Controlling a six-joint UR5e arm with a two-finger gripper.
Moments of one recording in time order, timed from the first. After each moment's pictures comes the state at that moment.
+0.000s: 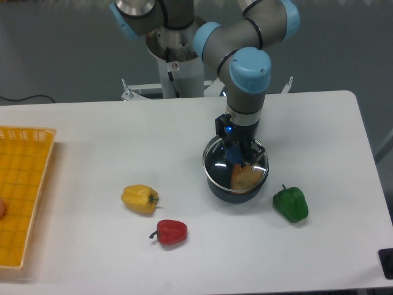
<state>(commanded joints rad) 2.62 -1.78 -1.82 -1.03 1.49 1.44</state>
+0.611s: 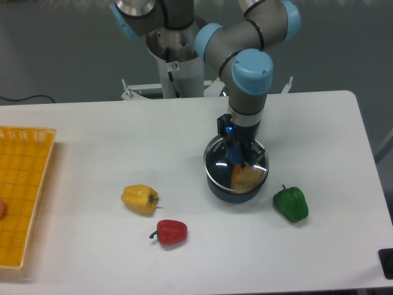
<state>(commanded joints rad) 2.62 -1.79 -1.82 -1.03 1.49 1.47</state>
